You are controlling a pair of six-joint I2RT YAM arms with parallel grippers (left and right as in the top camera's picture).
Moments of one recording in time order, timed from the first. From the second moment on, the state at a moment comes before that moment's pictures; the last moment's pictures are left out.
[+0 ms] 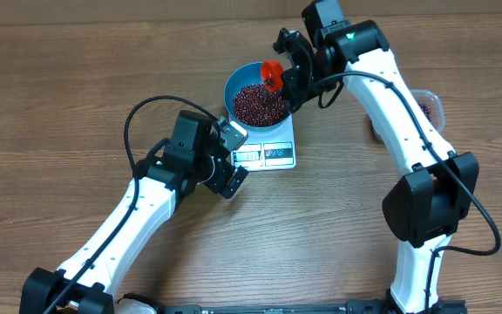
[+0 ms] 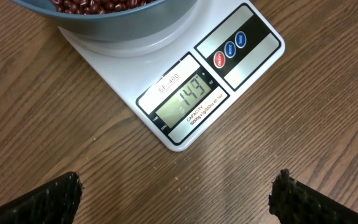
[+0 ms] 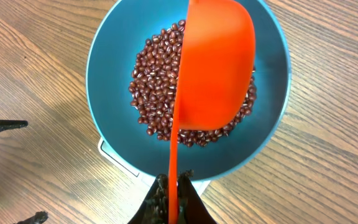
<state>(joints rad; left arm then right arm) -0.37 1.44 0.91 -0.47 0.19 0.29 0.34 2.11 2.07 -1.19 -0.34 -0.16</state>
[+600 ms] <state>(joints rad) -0.37 1.44 0.91 -0.47 0.19 0.29 0.35 2.09 2.07 -1.23 -0.29 -0.16</state>
